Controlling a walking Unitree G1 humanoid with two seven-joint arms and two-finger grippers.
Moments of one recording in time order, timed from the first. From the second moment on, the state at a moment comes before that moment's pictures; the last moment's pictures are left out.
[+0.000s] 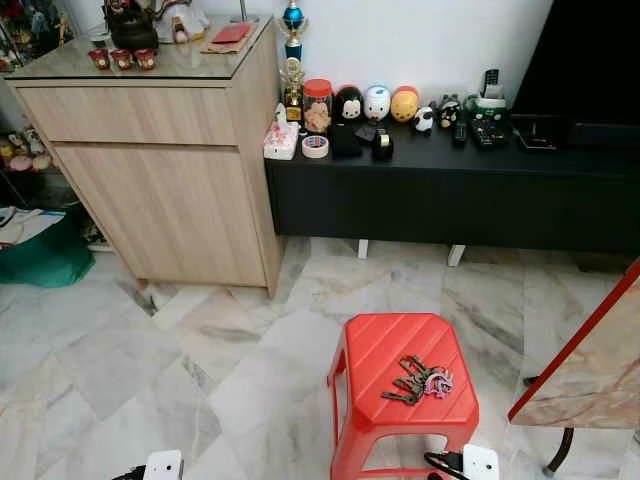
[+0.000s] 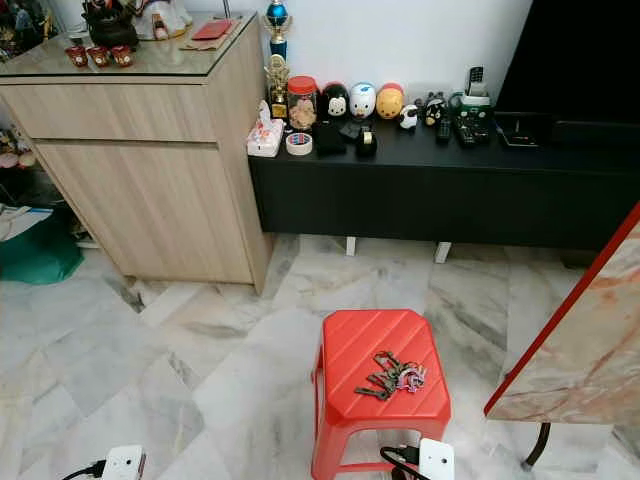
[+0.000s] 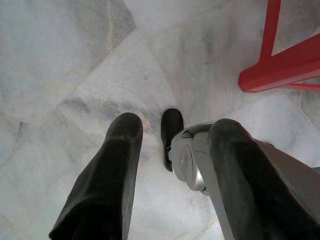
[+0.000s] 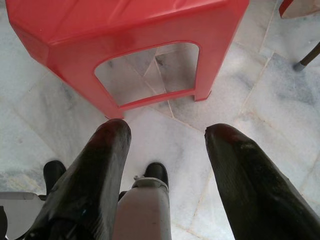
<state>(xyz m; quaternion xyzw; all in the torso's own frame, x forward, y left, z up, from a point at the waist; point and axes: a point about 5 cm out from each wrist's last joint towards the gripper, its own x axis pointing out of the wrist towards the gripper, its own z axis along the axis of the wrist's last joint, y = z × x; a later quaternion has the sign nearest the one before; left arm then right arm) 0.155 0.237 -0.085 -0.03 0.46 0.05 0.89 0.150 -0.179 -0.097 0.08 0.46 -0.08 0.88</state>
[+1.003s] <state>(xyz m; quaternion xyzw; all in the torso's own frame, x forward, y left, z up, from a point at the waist) 0.248 0.218 -0.022 -0.02 0.21 0.00 0.98 0.239 -0.190 -0.035 0.04 0.22 -0.08 0.97</state>
